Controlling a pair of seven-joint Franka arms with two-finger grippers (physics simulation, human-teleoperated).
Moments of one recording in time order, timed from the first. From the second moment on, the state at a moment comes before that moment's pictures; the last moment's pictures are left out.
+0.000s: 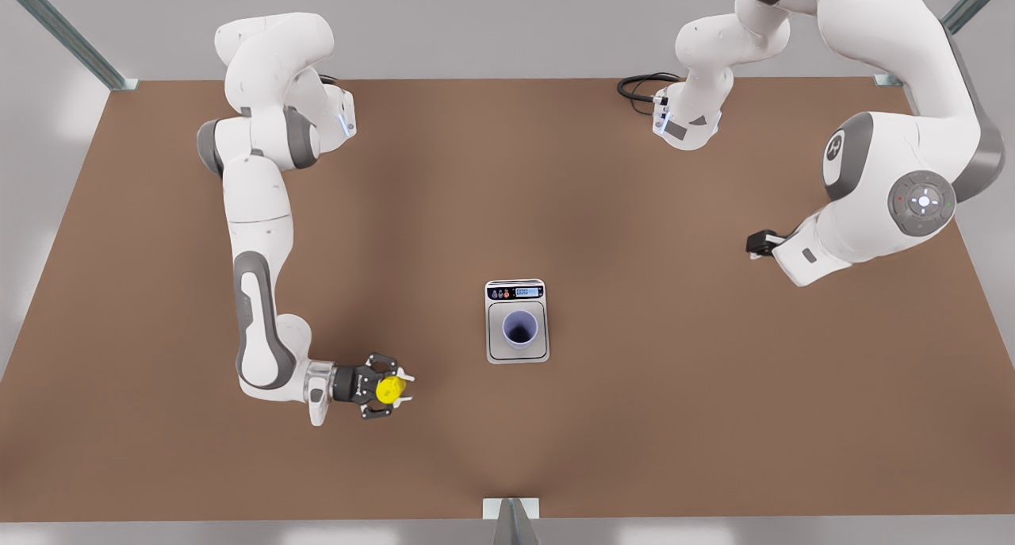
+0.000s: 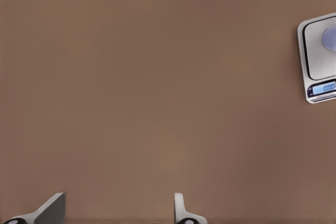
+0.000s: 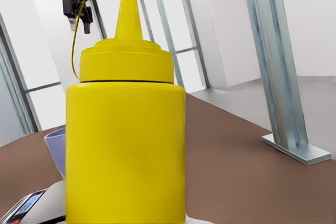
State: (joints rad) left arm 0.16 0.27 -0.33 -1.38 0.12 1.41 0.07; right arm 0.17 1.17 -0.10 -1.11 1.67 1.74 -2.02
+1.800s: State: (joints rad) left arm 0.16 0.27 -0.36 -1.37 0.11 1.32 -0.01; right arm 0.12 1.24 0.03 -1.10 1.76 1.84 -2.39
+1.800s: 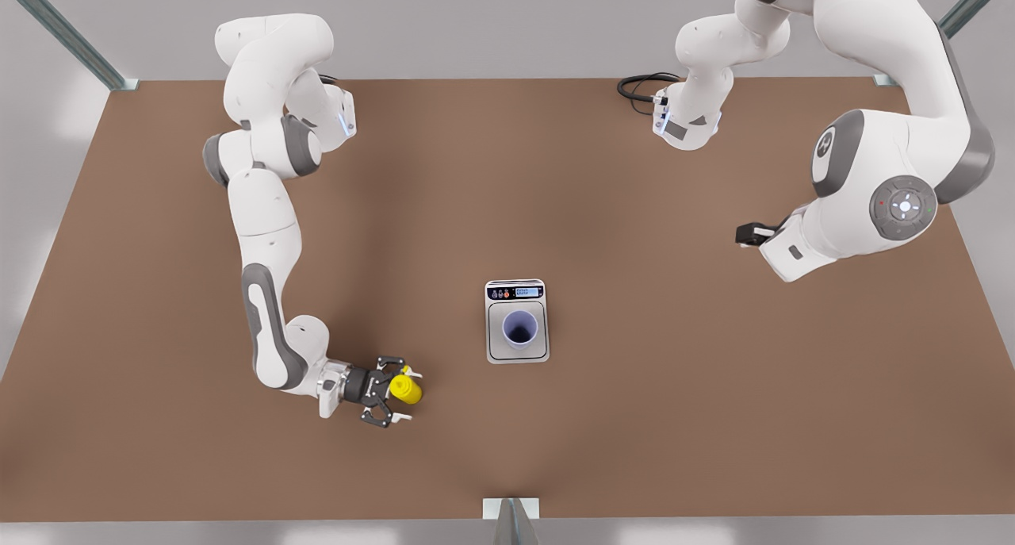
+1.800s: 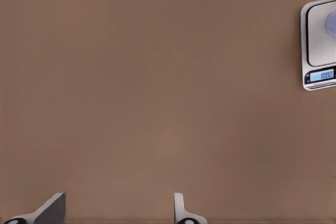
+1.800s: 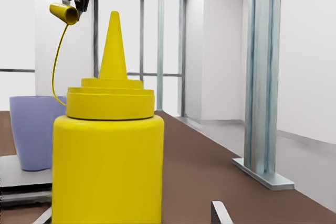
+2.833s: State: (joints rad) left arm 0.16 0.28 -0.36 -1.38 0.11 1.31 -0.02; right arm -0.05 0.87 -0.12 -1.33 1.01 1.67 -2.21
